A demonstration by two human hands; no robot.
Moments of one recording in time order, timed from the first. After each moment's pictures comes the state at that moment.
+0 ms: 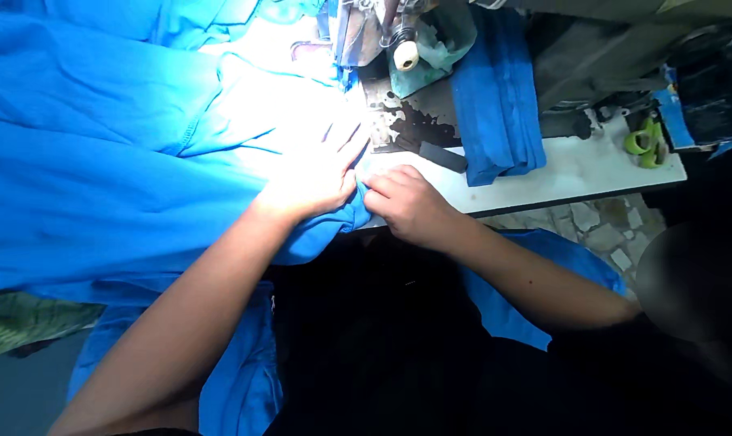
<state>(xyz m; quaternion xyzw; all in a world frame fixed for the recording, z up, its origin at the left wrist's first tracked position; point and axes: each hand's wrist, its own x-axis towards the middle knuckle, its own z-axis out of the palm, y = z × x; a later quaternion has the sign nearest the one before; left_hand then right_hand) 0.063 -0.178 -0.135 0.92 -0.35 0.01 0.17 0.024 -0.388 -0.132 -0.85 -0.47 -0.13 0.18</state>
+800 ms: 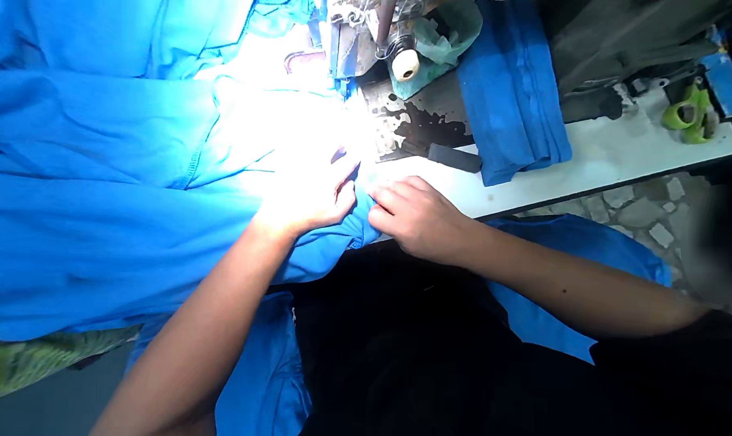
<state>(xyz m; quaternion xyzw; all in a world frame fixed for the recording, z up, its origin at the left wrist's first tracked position) 0.068 -0.161 -0.146 0.88 -0.39 0.12 0.24 0.020 -0.382 -0.129 -0.86 -0.47 -0.12 0.16</state>
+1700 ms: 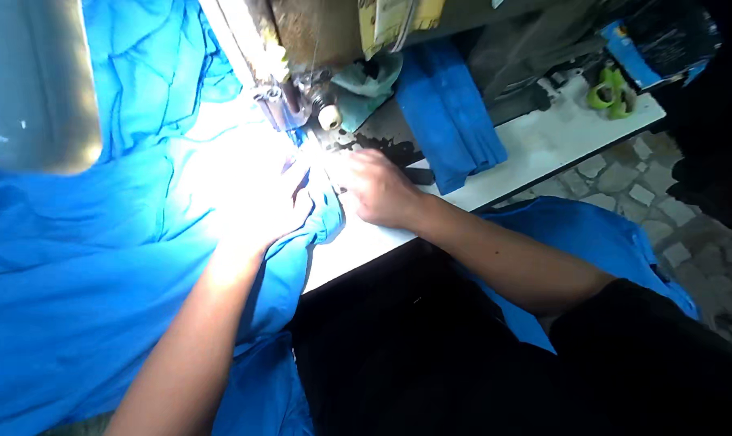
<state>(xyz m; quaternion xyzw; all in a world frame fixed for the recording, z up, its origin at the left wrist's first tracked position) 0.112 -0.160 -0.143 0.89 -0.39 0.16 0.20 0.074 -0.380 -0.122 -0.88 -0.33 -0.20 0.30</state>
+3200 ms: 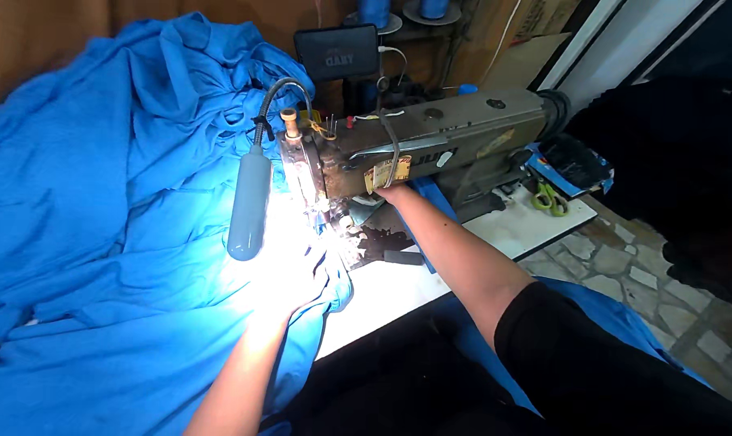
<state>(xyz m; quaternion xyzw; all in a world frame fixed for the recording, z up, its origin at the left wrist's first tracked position) 0.100 -0.171 -0.134 0.92 -0.29 0.10 0.23 0.168 -0.392 -0.031 -0.87 0.07 0.02 0.49</state>
